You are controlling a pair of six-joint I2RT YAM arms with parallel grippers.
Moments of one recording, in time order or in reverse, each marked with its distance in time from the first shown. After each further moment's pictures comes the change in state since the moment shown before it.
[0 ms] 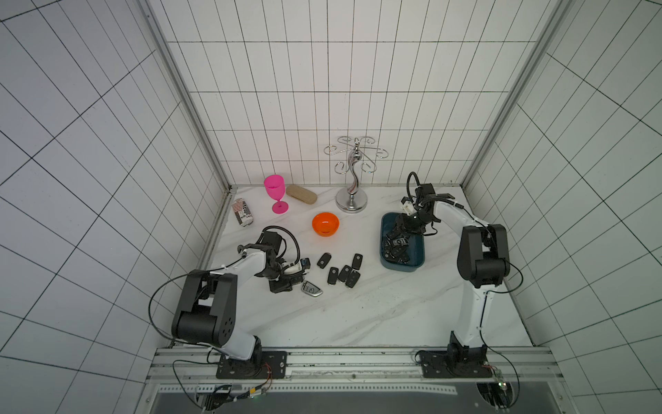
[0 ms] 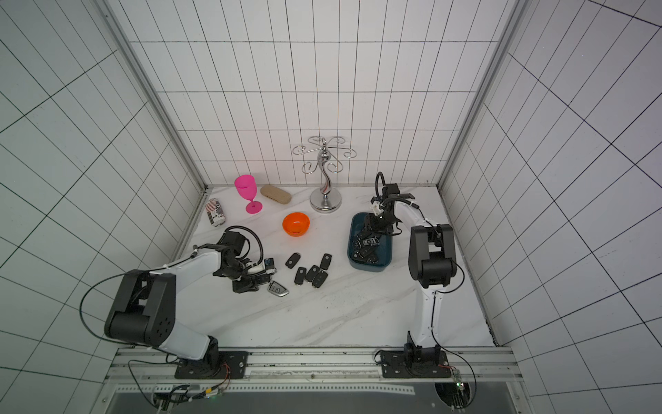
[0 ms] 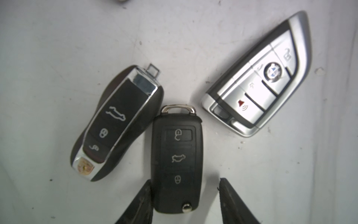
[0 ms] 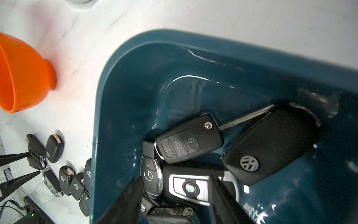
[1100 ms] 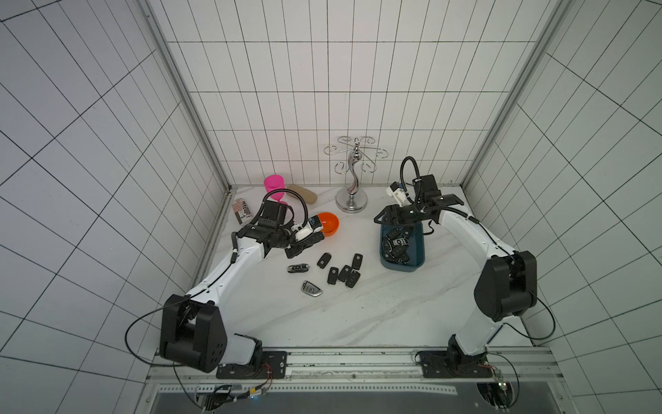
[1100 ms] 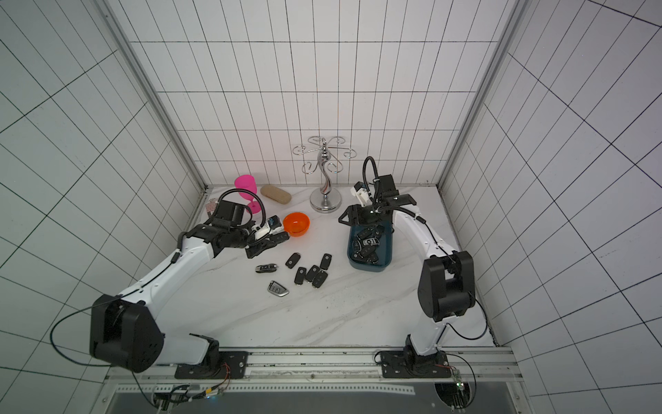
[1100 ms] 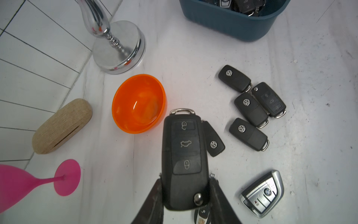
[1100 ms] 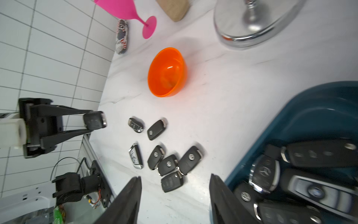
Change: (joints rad) left arm -0.147 -0.115 0.328 0.077 0.175 -0.309; right arm 0.167 -0.337 -0.157 0.169 -0.307 0.118
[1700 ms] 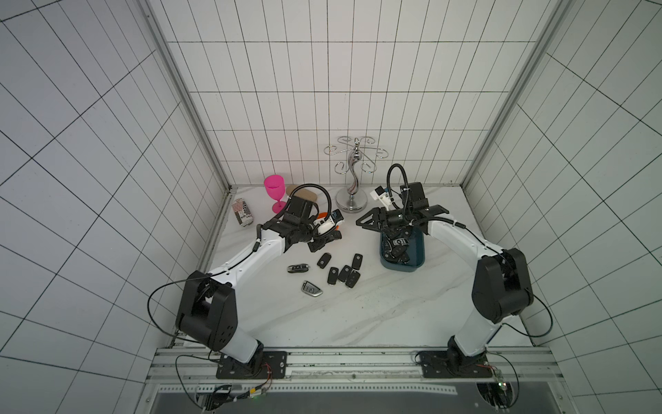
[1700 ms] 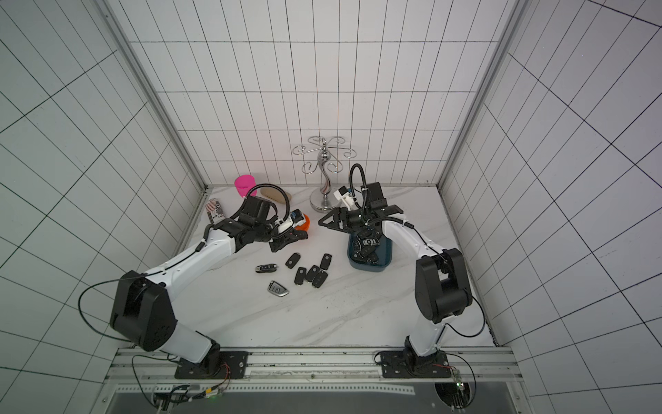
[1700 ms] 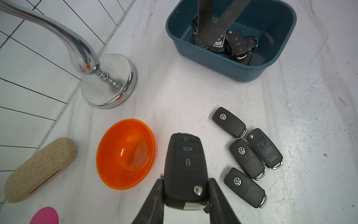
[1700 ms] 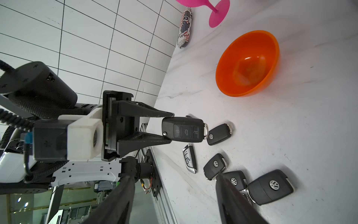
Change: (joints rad) left arm -0.146 0.120 0.089 0.125 -0.051 -0.151; right arm 0.071 0.018 -0.116 0.329 -0.280 0.273
